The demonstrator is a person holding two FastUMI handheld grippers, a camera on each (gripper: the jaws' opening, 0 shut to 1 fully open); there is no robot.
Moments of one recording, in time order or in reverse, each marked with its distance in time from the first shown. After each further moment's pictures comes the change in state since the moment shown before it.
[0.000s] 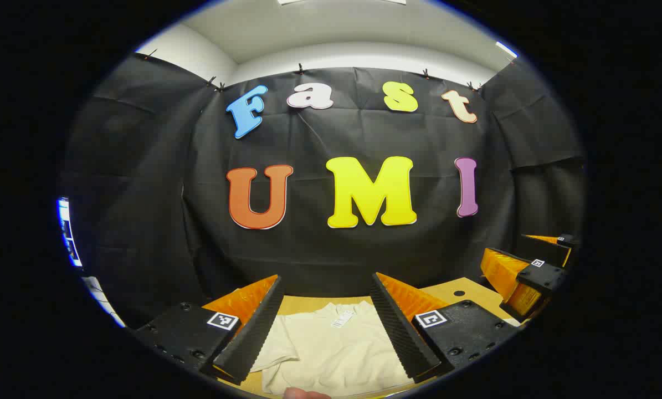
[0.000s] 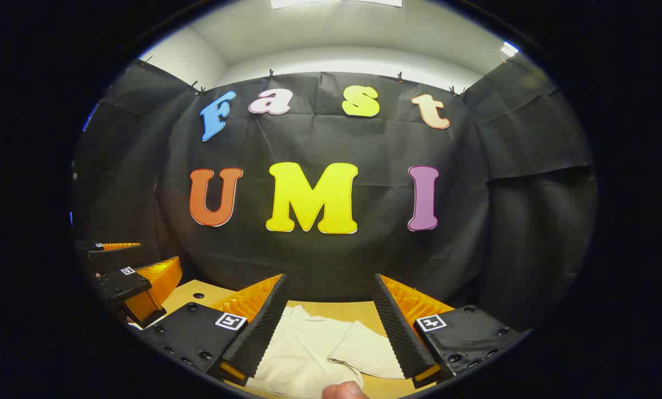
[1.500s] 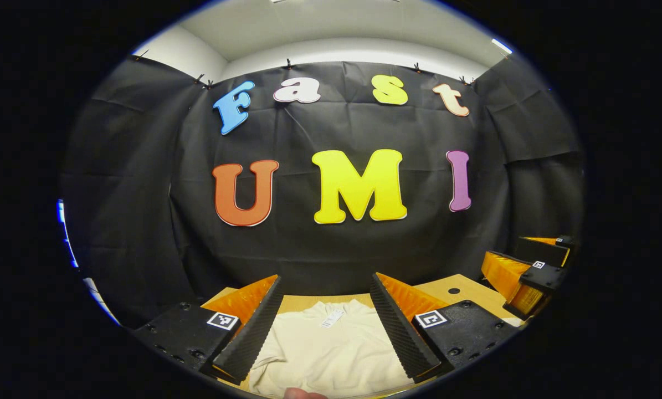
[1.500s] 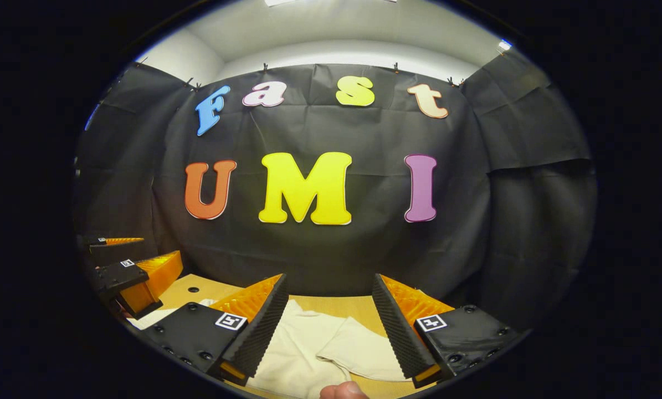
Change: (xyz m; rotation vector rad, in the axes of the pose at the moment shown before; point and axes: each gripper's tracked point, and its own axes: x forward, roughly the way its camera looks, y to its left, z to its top) left arm 0.020 -0.032 -0.016 0.025 0.027 -0.043; right arm 0.017 -0.044 -0.024 0.013 0.036 0.008
